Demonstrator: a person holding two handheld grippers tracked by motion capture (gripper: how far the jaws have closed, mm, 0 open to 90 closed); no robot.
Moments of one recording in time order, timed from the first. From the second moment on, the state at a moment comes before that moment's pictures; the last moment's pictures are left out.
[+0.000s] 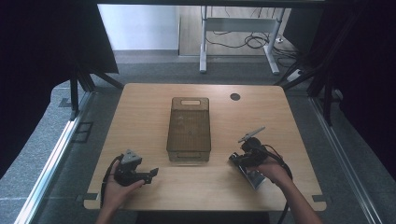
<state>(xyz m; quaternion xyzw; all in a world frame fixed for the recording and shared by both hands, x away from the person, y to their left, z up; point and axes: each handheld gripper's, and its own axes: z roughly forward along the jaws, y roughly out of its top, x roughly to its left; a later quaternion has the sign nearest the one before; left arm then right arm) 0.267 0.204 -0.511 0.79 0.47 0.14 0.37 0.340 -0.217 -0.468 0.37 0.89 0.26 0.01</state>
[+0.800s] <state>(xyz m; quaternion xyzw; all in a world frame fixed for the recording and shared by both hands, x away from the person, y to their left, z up) 0.266 0.204 -0.510 0.79 0.47 0.13 0.37 0.326 -0.232 -0.460 0.41 0.88 0.23 0.06</state>
